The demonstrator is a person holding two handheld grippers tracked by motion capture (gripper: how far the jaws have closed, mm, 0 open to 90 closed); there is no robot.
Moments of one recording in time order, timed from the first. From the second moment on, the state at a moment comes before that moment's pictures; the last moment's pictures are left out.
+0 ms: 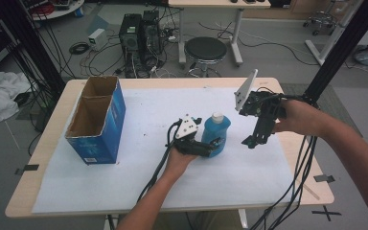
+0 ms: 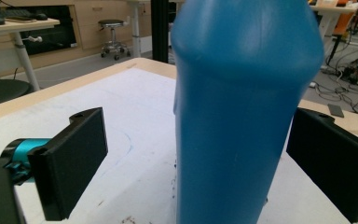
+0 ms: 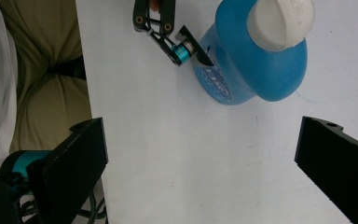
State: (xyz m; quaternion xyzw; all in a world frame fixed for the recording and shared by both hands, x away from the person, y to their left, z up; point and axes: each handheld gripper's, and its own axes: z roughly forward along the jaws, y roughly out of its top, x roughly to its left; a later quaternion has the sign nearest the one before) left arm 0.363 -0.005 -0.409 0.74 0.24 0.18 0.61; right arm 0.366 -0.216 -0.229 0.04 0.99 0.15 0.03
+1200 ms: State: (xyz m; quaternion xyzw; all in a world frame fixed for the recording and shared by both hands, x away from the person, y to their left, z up) left arm 0.373 -0.025 -0.419 0.74 0.24 0.16 0.61; right arm 0.368 -0.216 -0.229 0.04 0.99 0.16 0.03
